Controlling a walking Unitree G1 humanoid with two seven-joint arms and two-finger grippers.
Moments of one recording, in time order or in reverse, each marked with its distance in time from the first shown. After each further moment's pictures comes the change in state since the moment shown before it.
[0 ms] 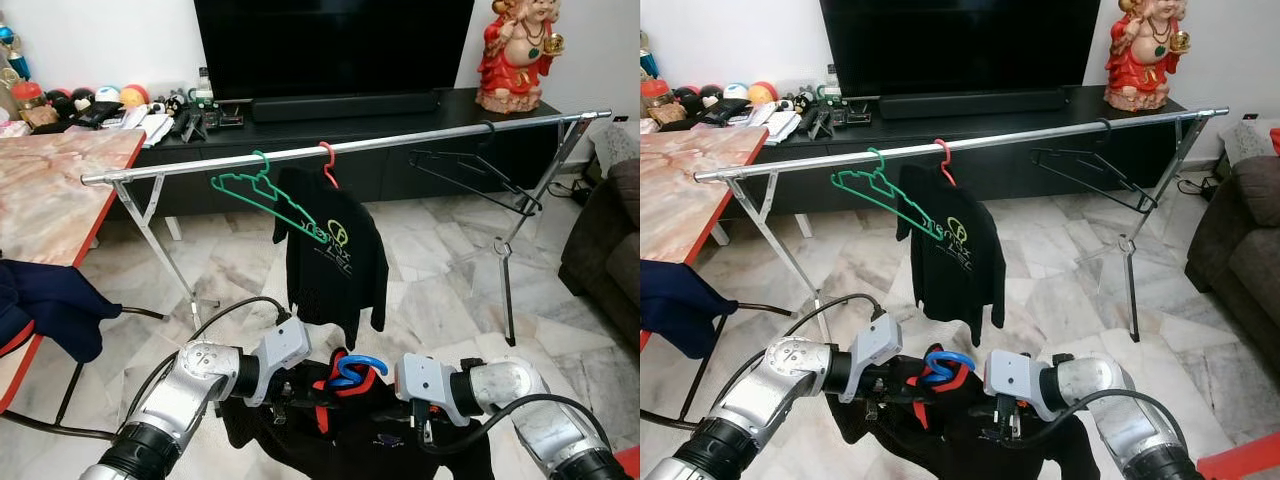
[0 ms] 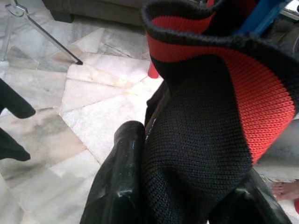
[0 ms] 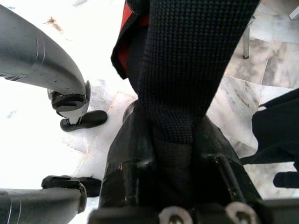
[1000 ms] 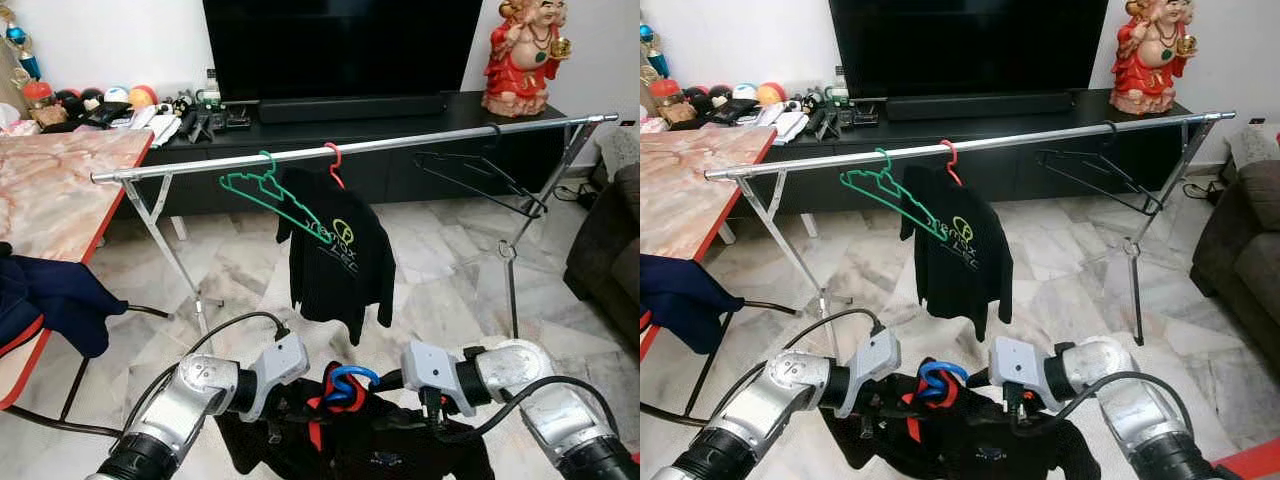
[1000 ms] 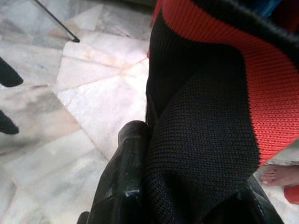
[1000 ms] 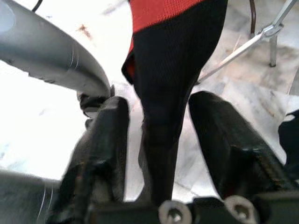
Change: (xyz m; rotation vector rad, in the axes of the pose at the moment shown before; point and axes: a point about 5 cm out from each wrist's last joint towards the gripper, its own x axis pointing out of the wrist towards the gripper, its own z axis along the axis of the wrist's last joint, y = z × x) left arm -0.001 -0.005 -0.021 -0.042 0.079 0.020; right arm -0.019 -0.005 0.009 0.027 -0.026 0.116
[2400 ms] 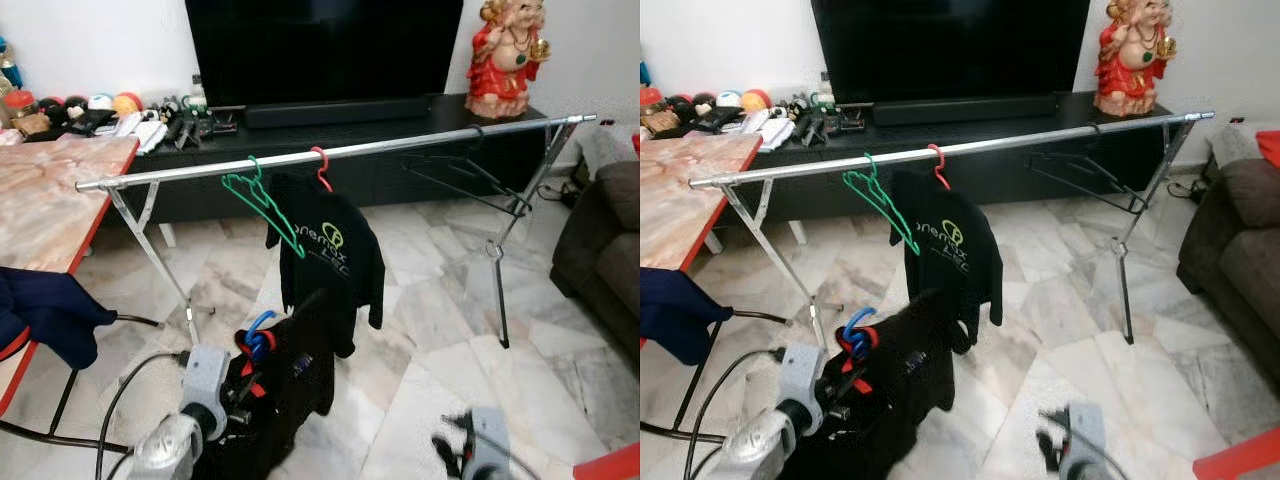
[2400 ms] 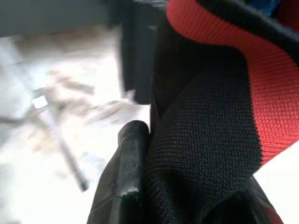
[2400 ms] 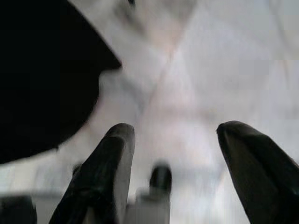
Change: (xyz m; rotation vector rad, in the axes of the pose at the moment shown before) left arm -0.050 -0.016 -0.078 -0.471 -0.227 1.105; right arm 0.078 0.111 -0.161 1.287 0.209 -1.062
